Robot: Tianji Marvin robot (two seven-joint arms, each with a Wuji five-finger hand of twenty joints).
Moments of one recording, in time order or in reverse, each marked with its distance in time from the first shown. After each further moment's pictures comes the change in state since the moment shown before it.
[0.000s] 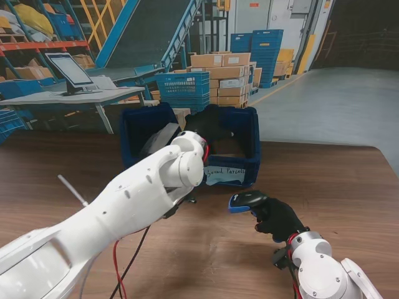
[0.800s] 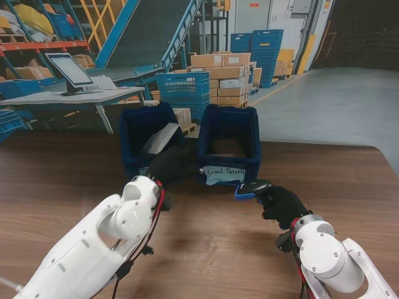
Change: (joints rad) left arm 0.541 0.231 -0.386 -0.471 0.122 -0.231 -0.151; right arm 0.116 0.009 0.008 0.055 -0.024 0.086 0.062; left_hand 0.009 0.066 -0.067 0.011 0.042 -0.004 0.036 0.019 0.000 0.002 -0.007 0.000 -0.005 0.004 0.000 0.000 -0.016 -0.002 -0.038 -0.013; right_hand 0.000 0.000 0.000 0.000 0.000 0.000 0.000 0.000 0.000 0.000 0.000 0.000 0.000 0.000 0.000 0.000 0.000 0.000 0.000 0.000
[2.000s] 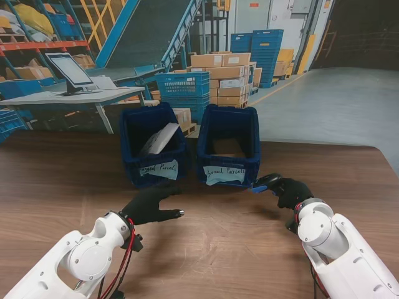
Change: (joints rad) left arm 0.309 0.091 -0.228 -0.100 0.022 -0.320 -0.168; right arm 0.279 0.009 -0.074 0.419 -0.125 -0.049 -0.029; left_hand 0.024 0.045 -0.074 0.011 -0.001 0.000 -0.002 0.005 0.000 0.020 -0.026 0.000 -0.047 0.011 -0.004 -0.005 -0.021 -0.011 -0.079 -0.002; right_hand 0.000 0.000 0.000 0.000 0.000 0.000 0.000 -0.004 0.000 0.000 0.004 -0.027 0.000 0.000 0.002 -0.004 0.010 0.000 0.000 -0.016
